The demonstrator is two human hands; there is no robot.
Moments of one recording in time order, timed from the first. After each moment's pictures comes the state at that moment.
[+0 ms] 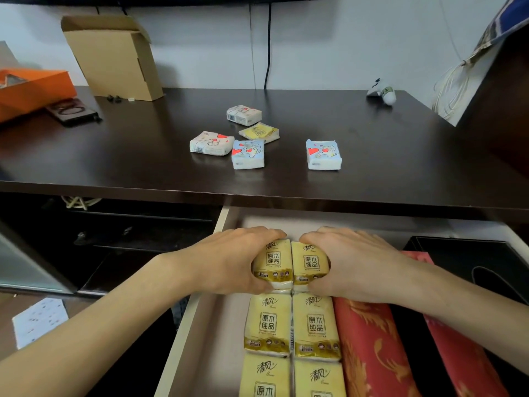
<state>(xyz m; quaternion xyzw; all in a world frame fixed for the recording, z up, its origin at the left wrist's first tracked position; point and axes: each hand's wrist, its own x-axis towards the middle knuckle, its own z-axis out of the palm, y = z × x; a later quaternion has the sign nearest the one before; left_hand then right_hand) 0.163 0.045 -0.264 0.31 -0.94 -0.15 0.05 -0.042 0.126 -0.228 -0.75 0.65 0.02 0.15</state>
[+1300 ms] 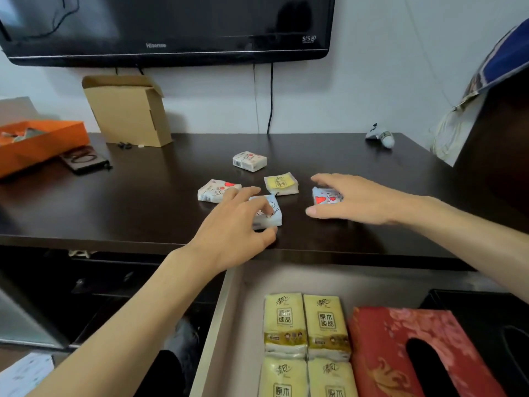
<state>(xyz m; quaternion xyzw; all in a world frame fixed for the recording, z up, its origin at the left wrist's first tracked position) 0.149 -0.023 -0.204 0.44 -0.87 -0.04 0.21 -0.108 -0.012 -0.172 -0.74 0.65 -0.12 0.12</state>
